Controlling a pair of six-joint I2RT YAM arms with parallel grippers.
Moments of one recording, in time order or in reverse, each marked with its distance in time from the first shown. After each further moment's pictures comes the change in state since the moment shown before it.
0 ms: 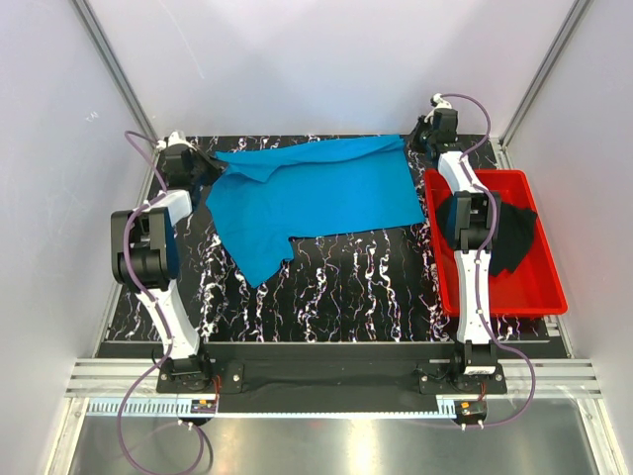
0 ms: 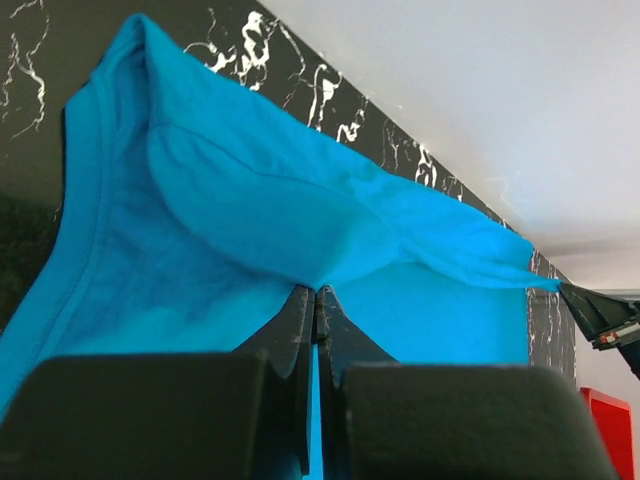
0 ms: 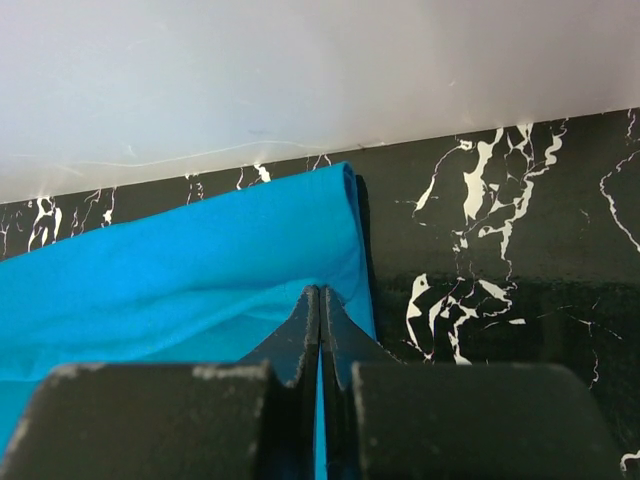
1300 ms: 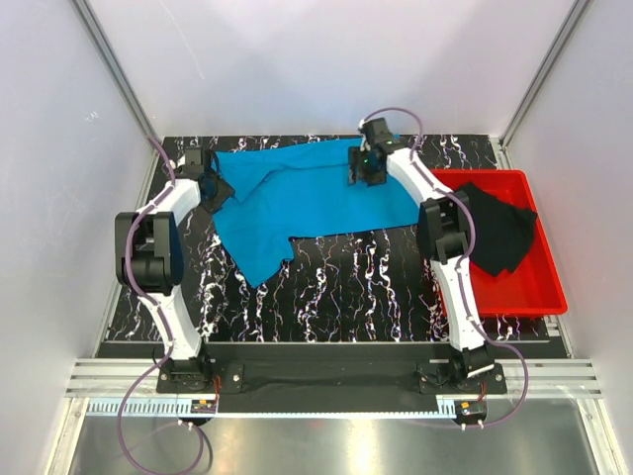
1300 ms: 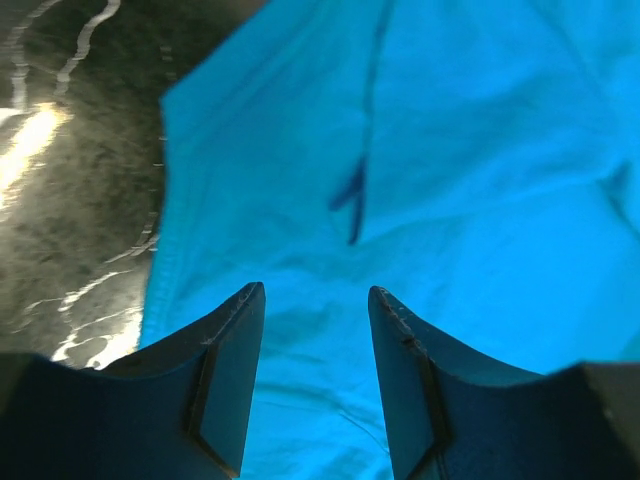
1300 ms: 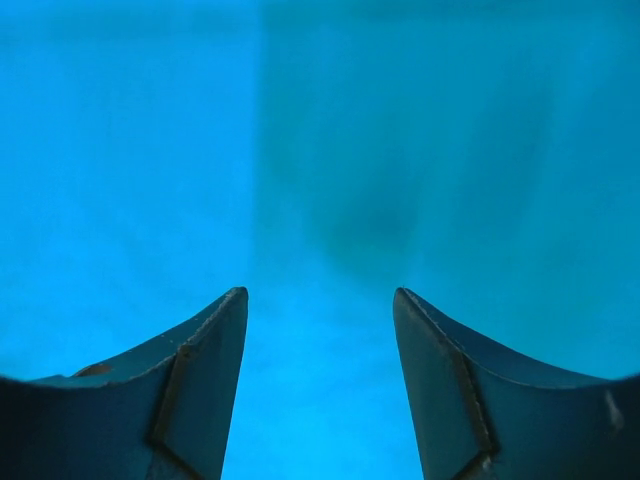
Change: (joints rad) left arm -0.092 -0.046 0.098 -0.687 -0.315 -0.032; right arm 0.303 -0.157 -0.055 -0.599 0.149 -0.082
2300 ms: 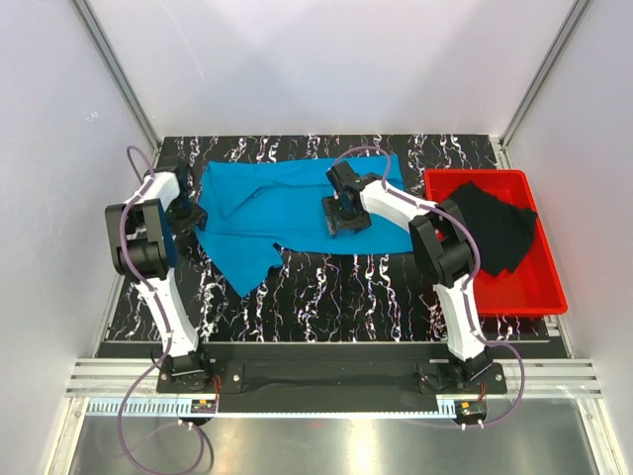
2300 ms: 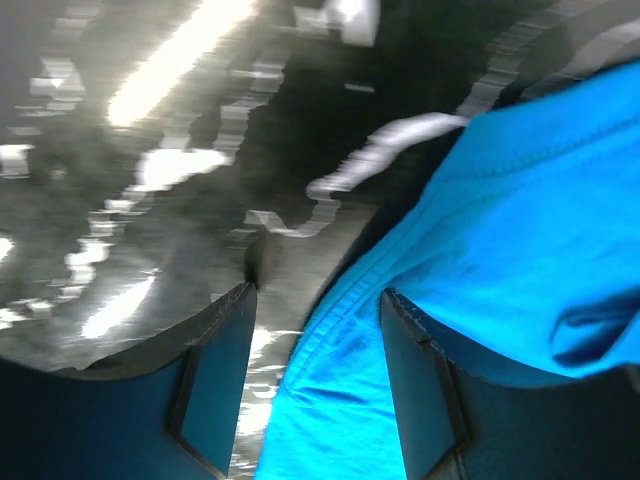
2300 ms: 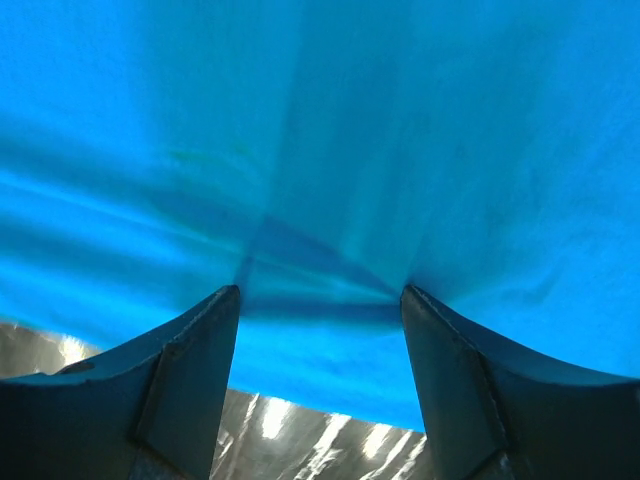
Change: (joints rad) left arm 0.159 0.175 0.183 -0.496 -0.148 0.045; right arm 0.253 -0.291 -0.562 0.028 0.142 0.021
